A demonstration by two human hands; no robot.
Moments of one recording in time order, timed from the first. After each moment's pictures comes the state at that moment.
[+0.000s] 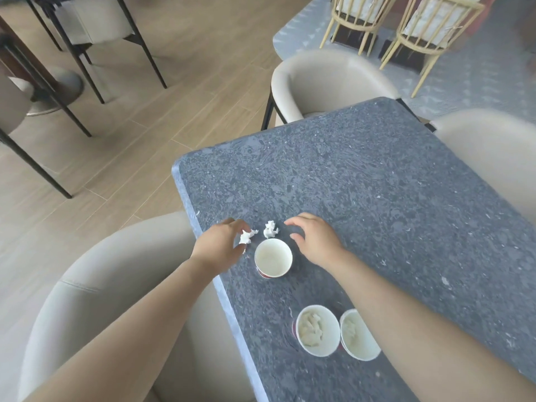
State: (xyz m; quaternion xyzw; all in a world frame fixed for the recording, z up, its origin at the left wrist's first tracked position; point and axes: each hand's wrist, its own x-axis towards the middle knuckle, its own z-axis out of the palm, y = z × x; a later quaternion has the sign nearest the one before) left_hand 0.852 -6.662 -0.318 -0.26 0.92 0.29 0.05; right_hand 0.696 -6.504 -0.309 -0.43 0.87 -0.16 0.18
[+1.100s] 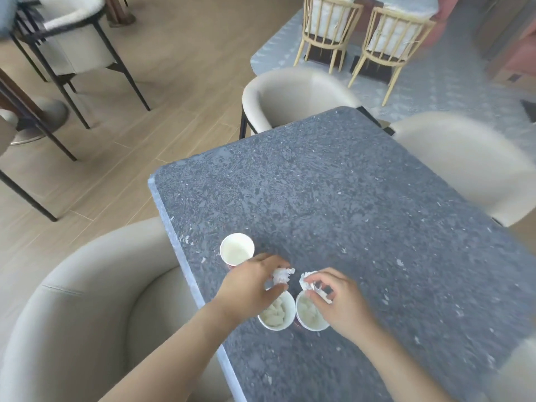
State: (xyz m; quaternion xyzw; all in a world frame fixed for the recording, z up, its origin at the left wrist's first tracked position) left_hand 0.856 -6.512 -0.263 -0.13 0.92 0.37 0.00; right_hand 0.752 -6.326 -0.288 -0.36 0.85 -0.35 0.17
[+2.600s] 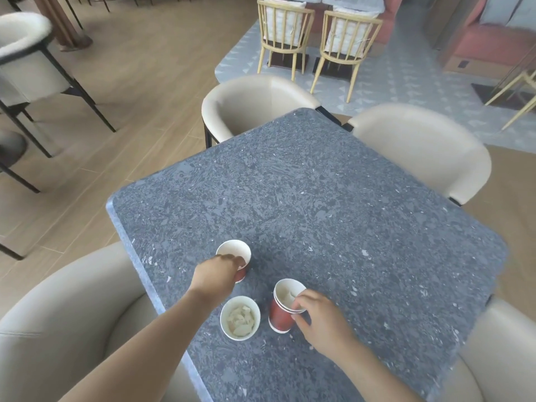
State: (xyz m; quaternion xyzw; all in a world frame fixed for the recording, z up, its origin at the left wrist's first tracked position) left_hand 0.801 -6.515 -0.297 -0.13 0.98 0.09 0.12; right_hand 0.755 -6.278 -0.306 -0.36 0.89 -0.23 0.16
